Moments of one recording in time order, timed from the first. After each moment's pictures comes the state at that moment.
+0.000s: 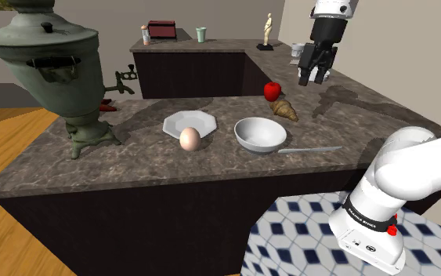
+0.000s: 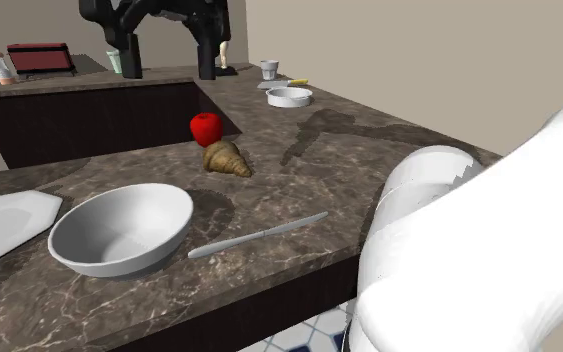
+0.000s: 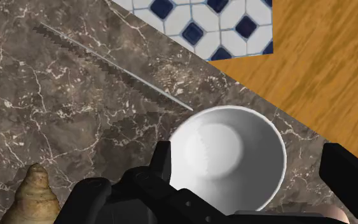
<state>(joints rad) -0.01 -0.81 -0.06 -2.32 0.12 1.46 0.06</state>
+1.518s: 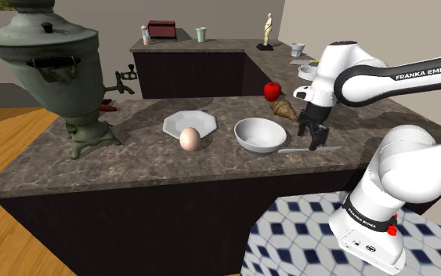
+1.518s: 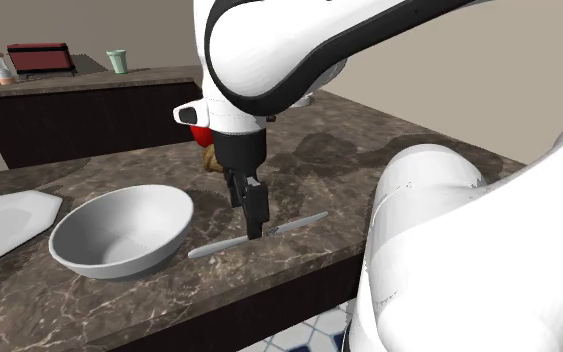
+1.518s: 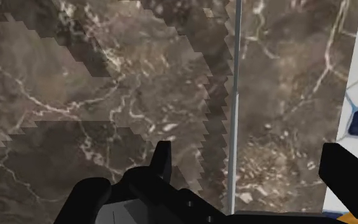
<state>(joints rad) 0.13 -0.97 -0.40 -2.97 -0.33 2.02 -0.86</state>
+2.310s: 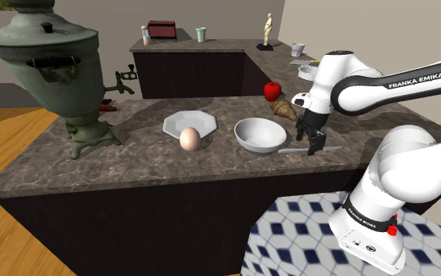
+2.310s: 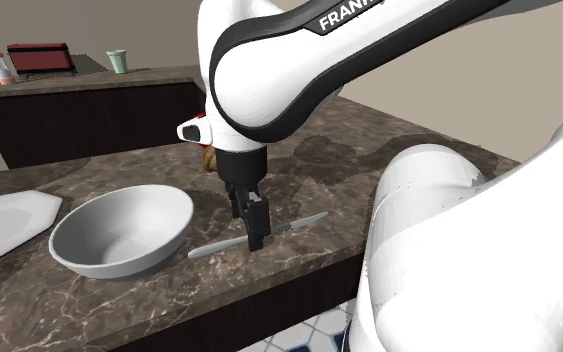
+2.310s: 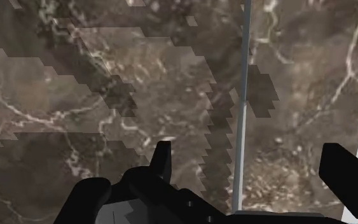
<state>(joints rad) 0.12 -0.93 -0.42 -3.02 -0.36 2.10 -0.86</state>
